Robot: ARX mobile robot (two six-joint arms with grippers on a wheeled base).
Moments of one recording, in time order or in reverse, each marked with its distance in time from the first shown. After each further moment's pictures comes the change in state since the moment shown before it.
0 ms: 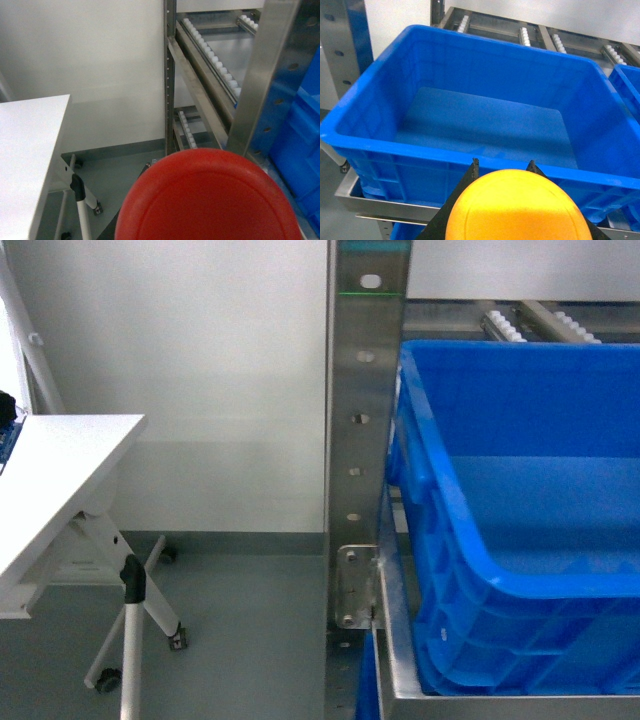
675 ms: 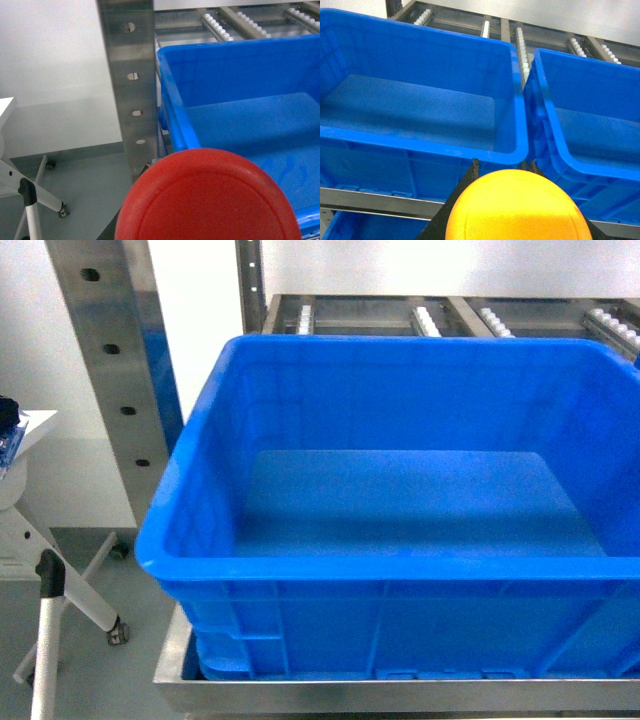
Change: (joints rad) left arm 0.000 0.002 0.000 -0.005 0.000 0.000; right arm 0.000 0.000 0.000 -0.001 0.000 0.000
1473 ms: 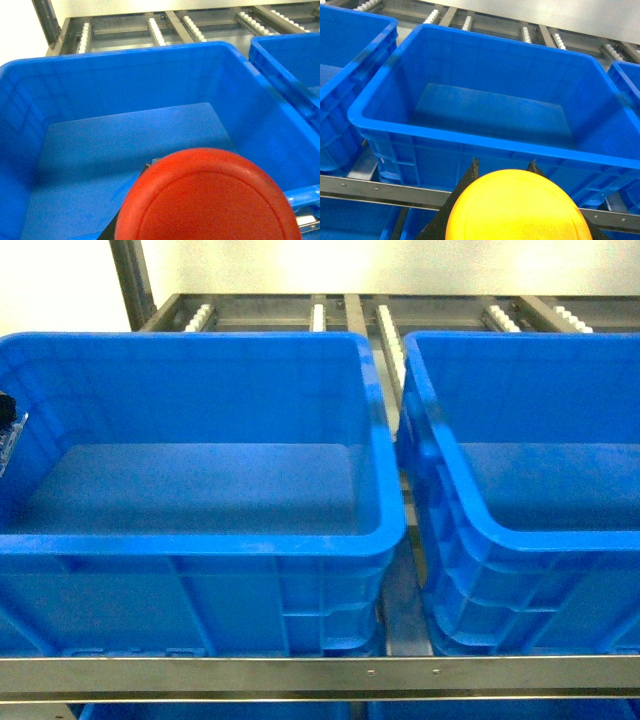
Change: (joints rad) left arm 0.000 -0.002 0.000 0.004 0.000 0.000; right arm 0.000 0.000 0.000 0.001 0.000 0.000
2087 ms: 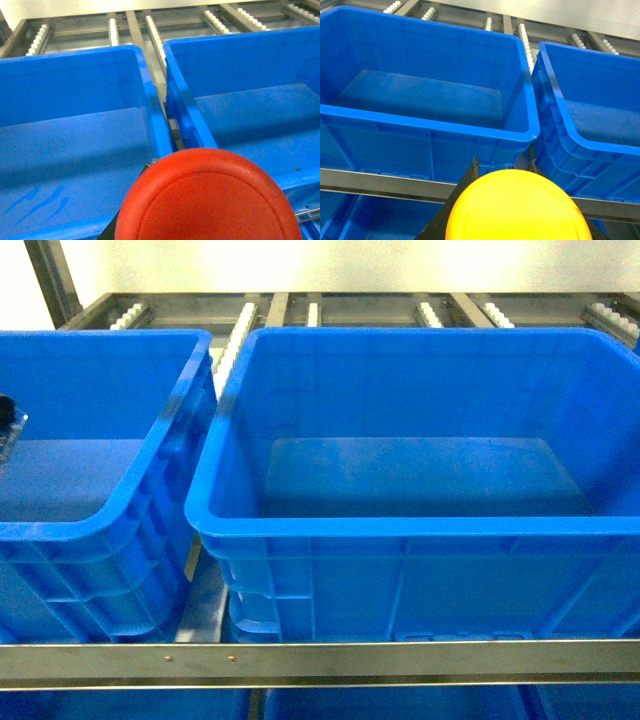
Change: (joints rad) left arm 0.000 0.003 0.000 -0.002 0.000 0.000; right arm 0.000 0.000 0.000 -0.002 0.005 0.000
